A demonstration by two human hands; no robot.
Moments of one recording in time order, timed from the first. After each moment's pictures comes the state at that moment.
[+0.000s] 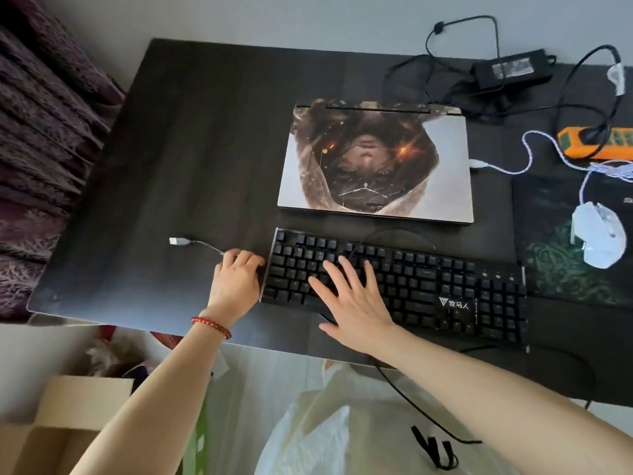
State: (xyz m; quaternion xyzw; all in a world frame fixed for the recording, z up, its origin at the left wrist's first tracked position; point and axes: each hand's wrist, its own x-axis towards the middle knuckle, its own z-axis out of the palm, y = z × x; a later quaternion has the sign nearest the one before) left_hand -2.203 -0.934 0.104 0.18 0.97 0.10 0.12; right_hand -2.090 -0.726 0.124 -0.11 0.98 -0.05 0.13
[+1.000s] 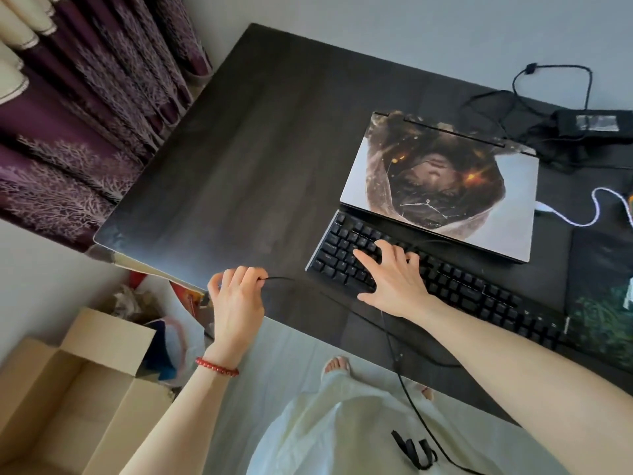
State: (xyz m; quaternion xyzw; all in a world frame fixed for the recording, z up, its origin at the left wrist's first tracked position) left_hand -2.126 -0.992 0.138 0.00 0.98 0.18 -0.05; right_hand -2.148 -0.727 0.129 -0.08 0.98 -0.03 0.18
